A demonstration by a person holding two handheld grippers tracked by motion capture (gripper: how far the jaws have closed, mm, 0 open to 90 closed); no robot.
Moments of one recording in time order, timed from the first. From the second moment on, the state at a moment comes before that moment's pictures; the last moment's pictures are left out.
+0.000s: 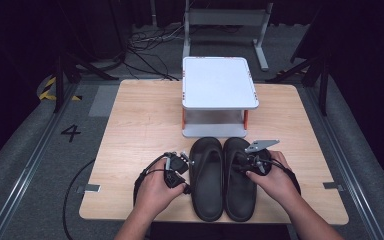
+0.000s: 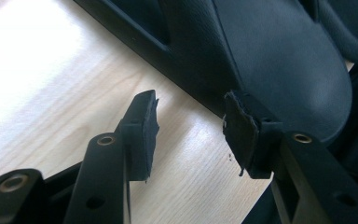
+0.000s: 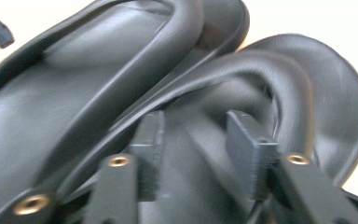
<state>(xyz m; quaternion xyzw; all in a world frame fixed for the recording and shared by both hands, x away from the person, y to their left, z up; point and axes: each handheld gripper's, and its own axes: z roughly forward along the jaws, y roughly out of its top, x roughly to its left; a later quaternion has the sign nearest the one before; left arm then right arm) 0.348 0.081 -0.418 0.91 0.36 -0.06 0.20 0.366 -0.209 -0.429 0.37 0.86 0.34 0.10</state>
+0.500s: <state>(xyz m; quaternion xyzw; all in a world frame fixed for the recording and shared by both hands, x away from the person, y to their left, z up) 0.355 0.101 -0.405 0.90 0.39 -0.03 0.21 0.331 -0.168 -0.424 0.39 0.86 0.32 0.05</state>
